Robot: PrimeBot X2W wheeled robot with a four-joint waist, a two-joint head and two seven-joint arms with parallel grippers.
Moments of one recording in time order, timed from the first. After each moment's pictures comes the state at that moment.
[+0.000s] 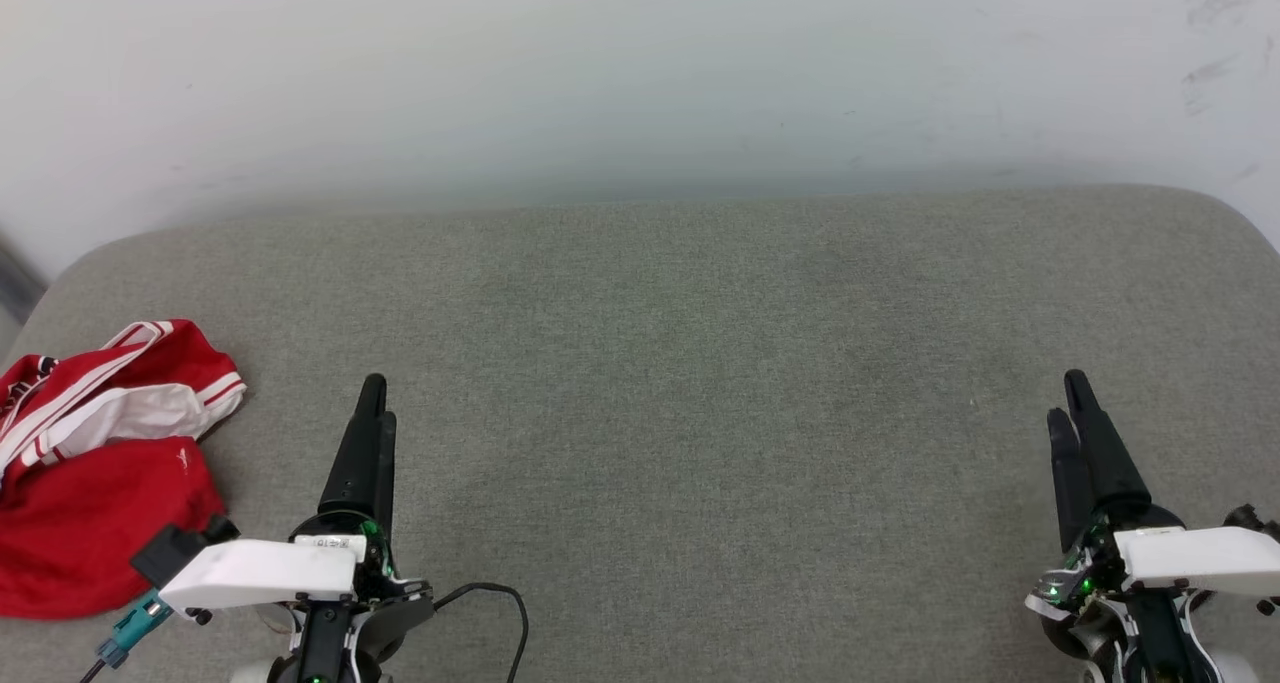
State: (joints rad) left arm -0.09 0.05 -0.01 0.11 -1.51 -0.13 -0.02; right arm -0.10 -0.07 -0.02 0.19 1.52 0.13 -0.02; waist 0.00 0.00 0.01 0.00
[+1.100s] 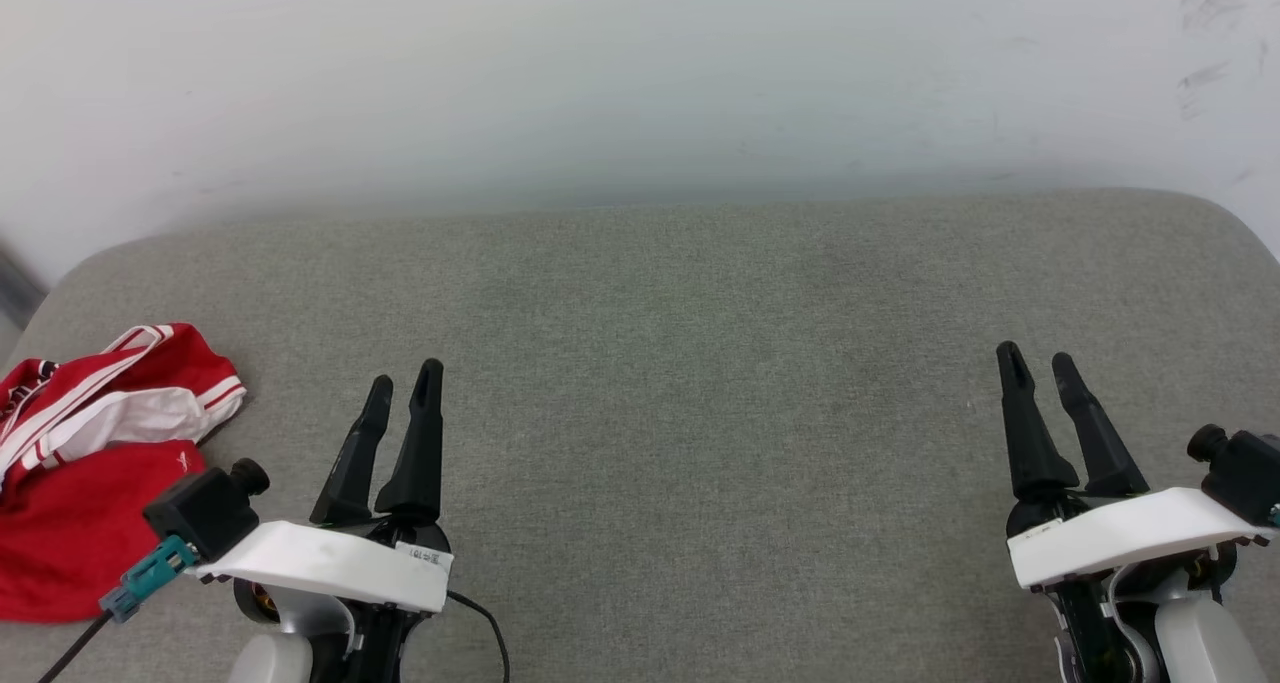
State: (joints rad) left arm -0.09 0.11 -0.09 0.03 -0.83 -0.13 -0.14; right arm -0.13 -0.09 0.03 0.13 0.64 0.13 -0.11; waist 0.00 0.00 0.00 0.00
